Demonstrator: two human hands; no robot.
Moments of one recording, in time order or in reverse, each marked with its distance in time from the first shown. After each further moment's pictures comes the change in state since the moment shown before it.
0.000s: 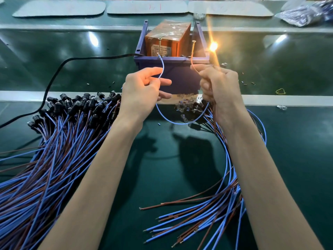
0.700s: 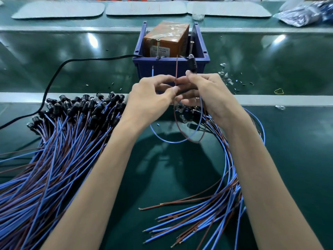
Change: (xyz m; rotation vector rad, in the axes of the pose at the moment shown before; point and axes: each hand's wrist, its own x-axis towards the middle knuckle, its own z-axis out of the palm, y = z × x) left_hand -0.005 0.003 0.009 0.179 -0.135 0.040; right_hand -0.007 -0.007 0.006 -0.068 -0.284 0.141
